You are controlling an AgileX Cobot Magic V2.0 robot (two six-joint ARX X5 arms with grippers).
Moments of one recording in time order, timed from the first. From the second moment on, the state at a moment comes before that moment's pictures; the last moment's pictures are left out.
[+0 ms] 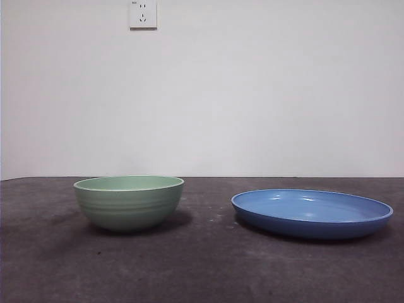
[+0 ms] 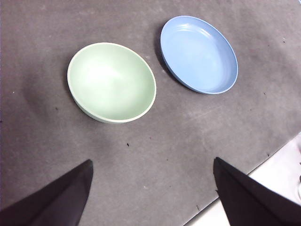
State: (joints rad) left arm -0.16 0.82 1.01 -1.01 0.53 0.03; right arm 0.15 0.78 0.98 -1.09 -0.57 -0.08
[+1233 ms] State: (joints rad) left arm -0.31 1.64 1.25 -0.75 0.17 -0.07; right arm 0.15 0.78 0.98 -1.07 -0.57 -0.08
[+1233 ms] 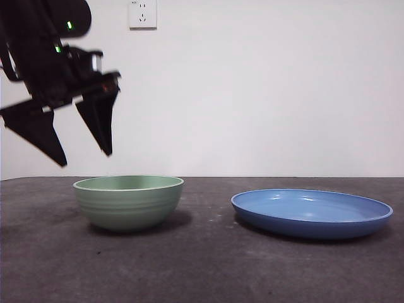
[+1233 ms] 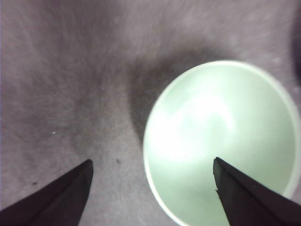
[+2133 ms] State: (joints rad) left arm -0.34 1.77 1.25 -0.71 0.15 -0.07; right arm 0.15 0.78 0.98 -1.06 -0.57 -0.08
